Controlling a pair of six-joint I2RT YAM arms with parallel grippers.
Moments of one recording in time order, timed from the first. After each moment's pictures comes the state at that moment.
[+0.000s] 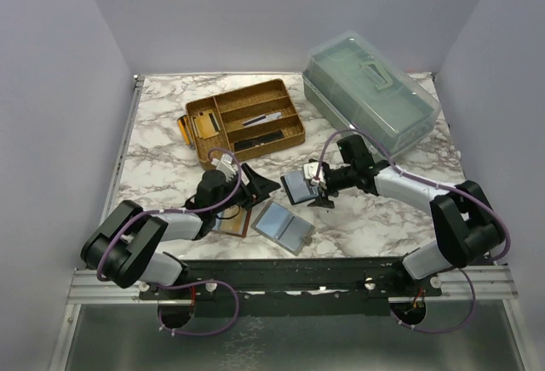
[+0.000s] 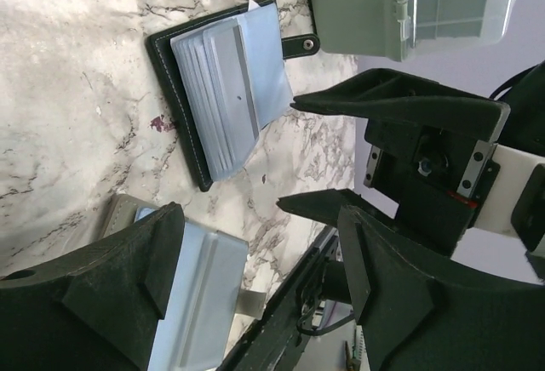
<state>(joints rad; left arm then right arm) -0.54 1.39 0.28 0.80 0.35 -1.17 0.49 1.50 0.78 -0.21 -0.82 -1.03</state>
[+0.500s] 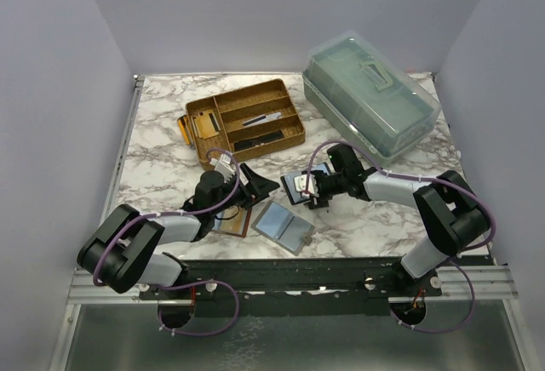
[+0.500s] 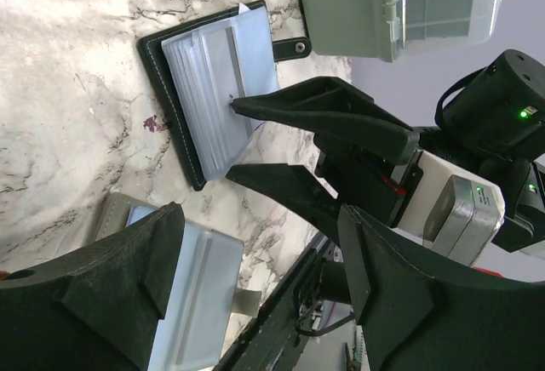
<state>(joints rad) -0.54 1.35 0.27 0.80 0.35 -1.17 0.55 1.61 0.72 -0.02 -0.69 -1.15</state>
